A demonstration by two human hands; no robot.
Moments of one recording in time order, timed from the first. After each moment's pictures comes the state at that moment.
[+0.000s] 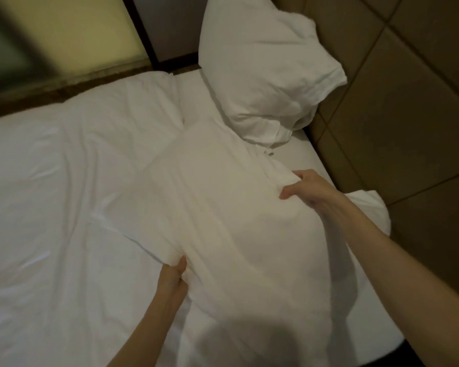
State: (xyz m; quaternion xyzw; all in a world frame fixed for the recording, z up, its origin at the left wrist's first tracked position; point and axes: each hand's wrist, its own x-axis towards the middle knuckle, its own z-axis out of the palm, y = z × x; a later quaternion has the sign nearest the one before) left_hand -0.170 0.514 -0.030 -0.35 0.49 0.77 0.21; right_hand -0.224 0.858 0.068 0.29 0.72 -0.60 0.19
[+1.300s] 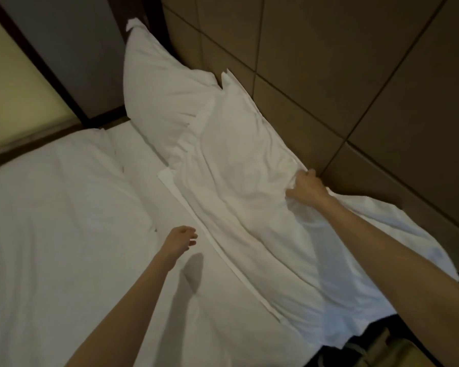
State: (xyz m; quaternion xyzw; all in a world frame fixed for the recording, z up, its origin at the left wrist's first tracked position) left_hand -0.241 0.655 0.053 -0.02 0.80 0.44 0.40; right_hand -0.130 0.958 0.116 0.41 0.88 -0.17 0.14
